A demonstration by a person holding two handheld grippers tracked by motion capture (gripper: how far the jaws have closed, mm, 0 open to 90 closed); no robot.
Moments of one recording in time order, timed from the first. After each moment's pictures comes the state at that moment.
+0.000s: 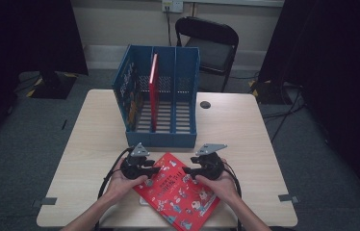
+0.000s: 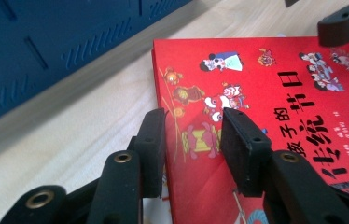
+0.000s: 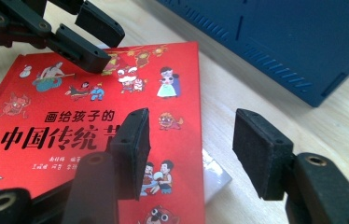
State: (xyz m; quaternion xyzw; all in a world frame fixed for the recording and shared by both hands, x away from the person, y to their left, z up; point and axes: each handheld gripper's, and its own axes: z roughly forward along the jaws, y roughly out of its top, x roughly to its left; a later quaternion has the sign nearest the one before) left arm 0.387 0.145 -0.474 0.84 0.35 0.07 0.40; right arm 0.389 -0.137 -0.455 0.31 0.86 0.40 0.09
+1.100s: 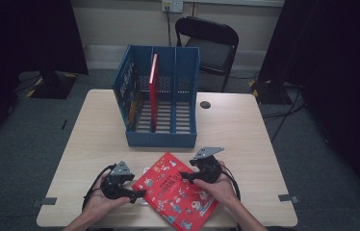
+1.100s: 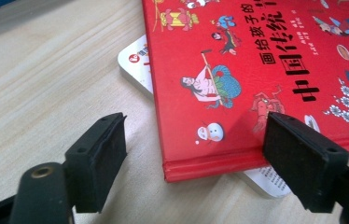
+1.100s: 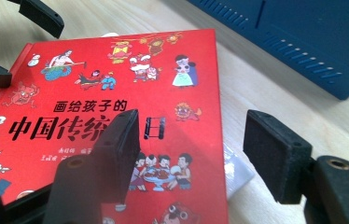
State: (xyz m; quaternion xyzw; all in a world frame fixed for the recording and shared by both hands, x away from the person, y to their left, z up) left arm 0.334 0.187 -0.482 0.85 0.35 0.05 0.38; right arm 0.384 -0.133 -0.463 0.31 0.86 0.40 0.09
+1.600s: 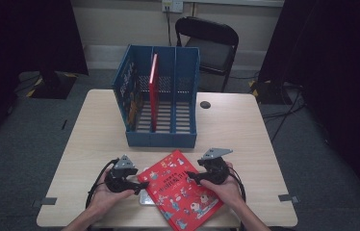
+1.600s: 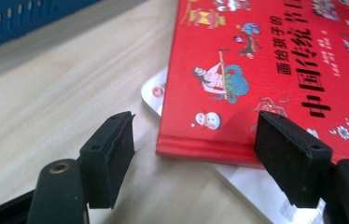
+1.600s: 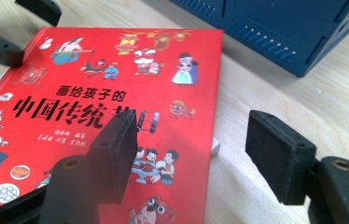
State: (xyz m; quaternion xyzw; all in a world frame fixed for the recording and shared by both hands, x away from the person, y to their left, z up) left arm 0.355 0.176 -0.480 0.84 0.36 0.08 0.38; right arm 0.379 -0.153 -0.464 0.34 0.85 0.39 0.10
